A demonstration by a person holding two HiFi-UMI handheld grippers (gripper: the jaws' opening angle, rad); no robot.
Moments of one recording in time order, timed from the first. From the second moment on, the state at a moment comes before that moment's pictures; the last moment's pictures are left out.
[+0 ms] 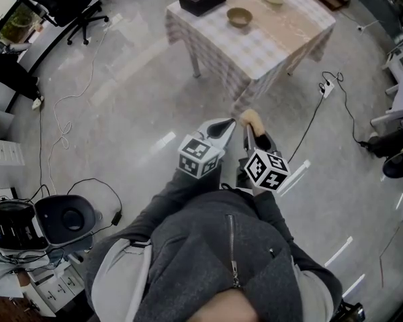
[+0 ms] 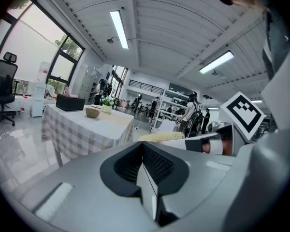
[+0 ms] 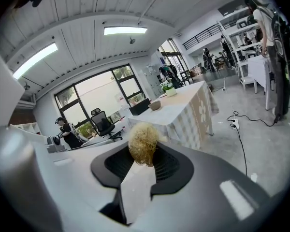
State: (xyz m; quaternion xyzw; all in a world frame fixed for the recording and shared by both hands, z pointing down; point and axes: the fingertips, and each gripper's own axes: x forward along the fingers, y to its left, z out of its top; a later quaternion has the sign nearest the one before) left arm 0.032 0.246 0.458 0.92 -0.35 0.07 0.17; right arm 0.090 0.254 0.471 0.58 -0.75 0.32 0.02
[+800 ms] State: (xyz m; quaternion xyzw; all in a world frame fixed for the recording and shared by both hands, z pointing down) left arm 0.026 0.092 0.437 0.92 -0.33 0.08 0.17; right arm 0.073 0.100 0.446 0.58 -0.75 0.32 0.01
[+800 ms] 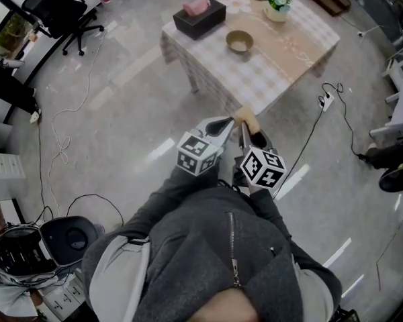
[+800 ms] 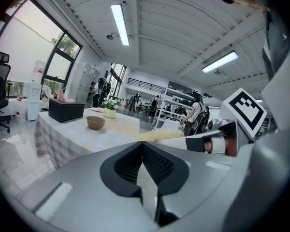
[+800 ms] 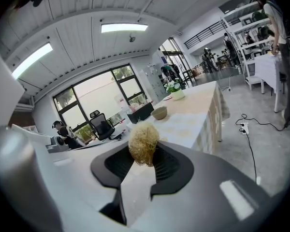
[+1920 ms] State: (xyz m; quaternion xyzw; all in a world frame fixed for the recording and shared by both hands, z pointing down) left arm 0.025 -0.106 0.449 0.92 -0.33 0.09 0.18; right arm 0.075 -0.089 0.458 0.58 -0.74 0.34 0.02
